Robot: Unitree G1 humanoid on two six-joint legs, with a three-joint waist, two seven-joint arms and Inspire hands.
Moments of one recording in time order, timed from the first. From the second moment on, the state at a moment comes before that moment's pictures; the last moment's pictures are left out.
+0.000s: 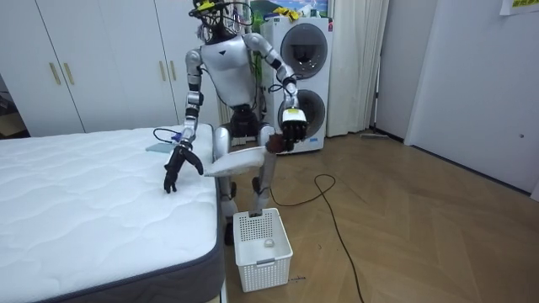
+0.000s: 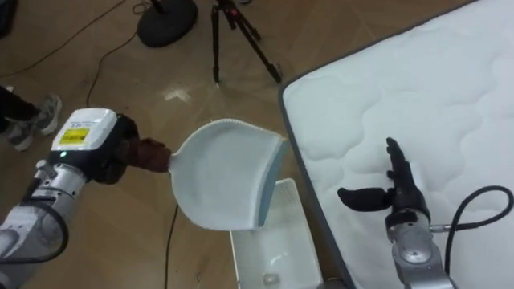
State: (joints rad) left arm -0.11 0.54 -0.28 0.40 0.69 -0.05 0.26; right arm -0.09 -0.39 0.15 0.78 0.08 -0.19 -0.20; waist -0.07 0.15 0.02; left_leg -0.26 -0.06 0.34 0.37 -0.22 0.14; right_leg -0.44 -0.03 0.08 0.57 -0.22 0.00
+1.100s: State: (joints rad) left arm 0.06 0.33 -0.16 0.40 0.26 -0.11 0.04; right arm 0.04 -0.32 0.11 0.69 0.04 -0.15 -0.15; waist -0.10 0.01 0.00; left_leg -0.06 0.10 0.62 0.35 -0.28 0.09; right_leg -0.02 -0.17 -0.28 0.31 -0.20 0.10
